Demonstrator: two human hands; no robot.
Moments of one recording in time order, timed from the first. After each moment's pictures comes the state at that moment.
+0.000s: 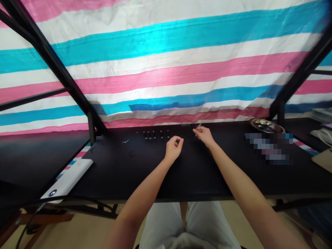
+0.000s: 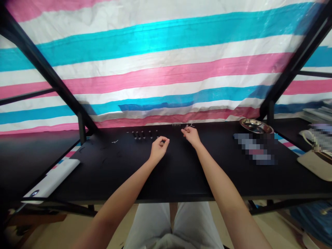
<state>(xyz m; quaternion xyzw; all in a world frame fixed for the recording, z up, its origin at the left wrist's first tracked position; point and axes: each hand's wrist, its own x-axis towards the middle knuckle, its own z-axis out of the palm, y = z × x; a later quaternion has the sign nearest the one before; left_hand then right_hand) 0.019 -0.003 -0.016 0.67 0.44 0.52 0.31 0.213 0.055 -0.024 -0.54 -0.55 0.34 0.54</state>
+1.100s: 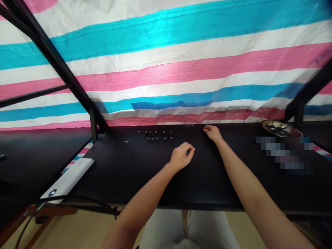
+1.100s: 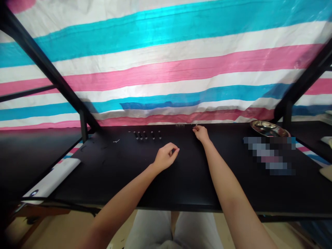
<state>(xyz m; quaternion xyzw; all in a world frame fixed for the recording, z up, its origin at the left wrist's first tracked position) 0.026 -0.020 -0.009 0.81 0.40 0.40 0.16 0.259 0.120 -0.055 -0.67 -0.60 0.17 0.40</state>
